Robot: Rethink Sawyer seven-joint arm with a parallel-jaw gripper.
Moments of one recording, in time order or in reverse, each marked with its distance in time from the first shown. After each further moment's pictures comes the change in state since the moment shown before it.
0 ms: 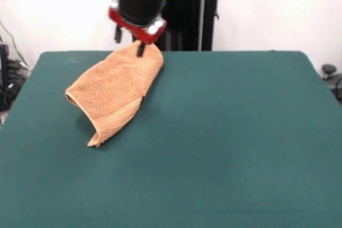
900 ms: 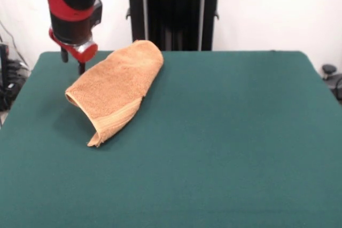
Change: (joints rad) arm -0.276 0.118 -0.002 0.078 -0.102 -0.351 0.000
